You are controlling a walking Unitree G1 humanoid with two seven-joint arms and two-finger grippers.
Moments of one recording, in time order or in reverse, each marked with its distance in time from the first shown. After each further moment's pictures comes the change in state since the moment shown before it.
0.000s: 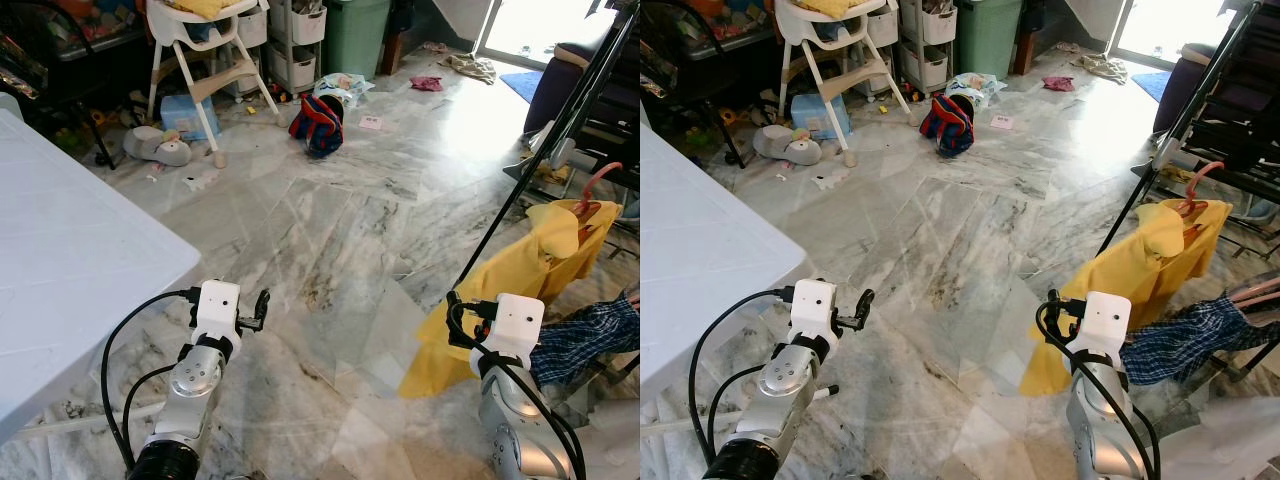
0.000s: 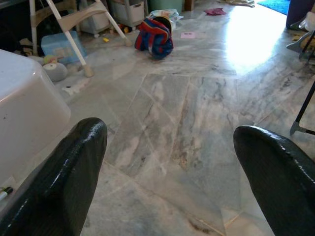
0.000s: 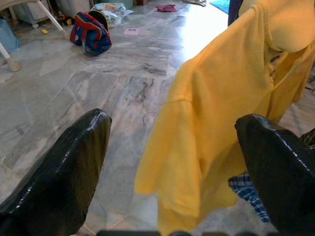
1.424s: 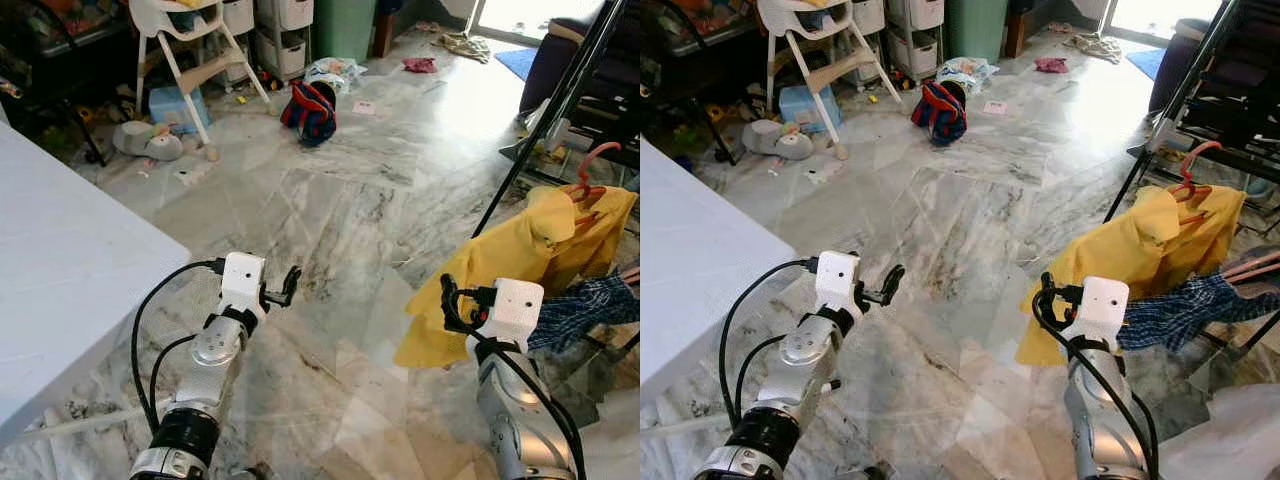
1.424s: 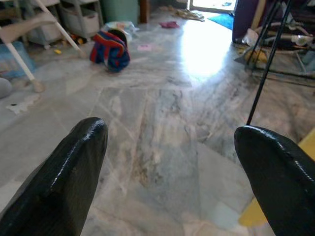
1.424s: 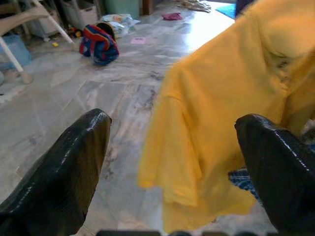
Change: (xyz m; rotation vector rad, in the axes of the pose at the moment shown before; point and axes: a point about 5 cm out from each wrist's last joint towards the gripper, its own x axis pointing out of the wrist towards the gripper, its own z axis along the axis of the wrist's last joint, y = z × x) left arm 0.020 -0.014 0.032 -0.077 -0.087 -0.148; right arm 0.004 0.011 0.020 0.014 -0.072 0.071
